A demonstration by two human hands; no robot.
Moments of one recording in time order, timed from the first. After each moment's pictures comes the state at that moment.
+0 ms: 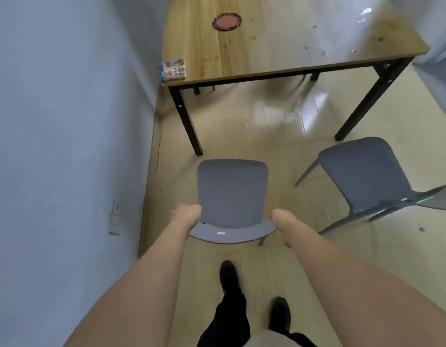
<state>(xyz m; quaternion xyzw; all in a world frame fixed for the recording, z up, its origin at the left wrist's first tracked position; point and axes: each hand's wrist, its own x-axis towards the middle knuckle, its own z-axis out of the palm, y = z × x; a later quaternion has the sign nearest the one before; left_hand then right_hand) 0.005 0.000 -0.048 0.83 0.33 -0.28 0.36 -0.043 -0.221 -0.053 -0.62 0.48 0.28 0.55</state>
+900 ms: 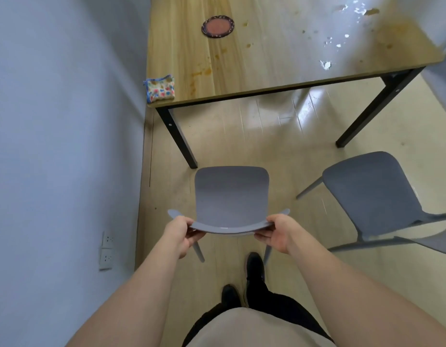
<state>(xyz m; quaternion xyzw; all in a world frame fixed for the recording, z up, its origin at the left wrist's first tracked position) 0.124 -0.008 -0.069 0.56 0.47 -0.26 0.63 0.078 -0.231 -0.087 -0.41 0.54 0.22 0.70</state>
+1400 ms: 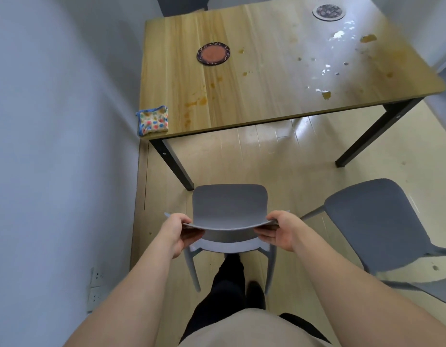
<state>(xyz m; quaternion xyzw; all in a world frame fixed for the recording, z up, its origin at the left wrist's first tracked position) 0.253 -0.037 -0.055 0.56 0.43 -0.31 0.64 0.201 -0.288 -0.077 -0.45 0.50 0.26 0.70</state>
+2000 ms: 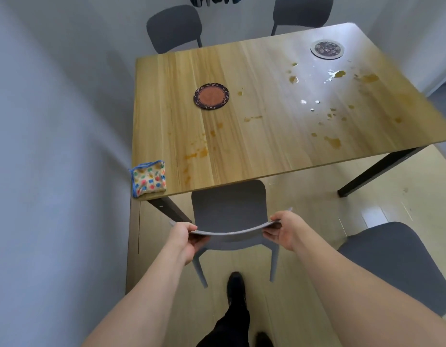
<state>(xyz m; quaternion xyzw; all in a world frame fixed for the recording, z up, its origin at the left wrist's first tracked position) 0.455 -0.076 -0.051 0.48 0.46 -0.30 0.68 0.412 -0.320 -0.068 -0.41 0.54 0.17 0.71</state>
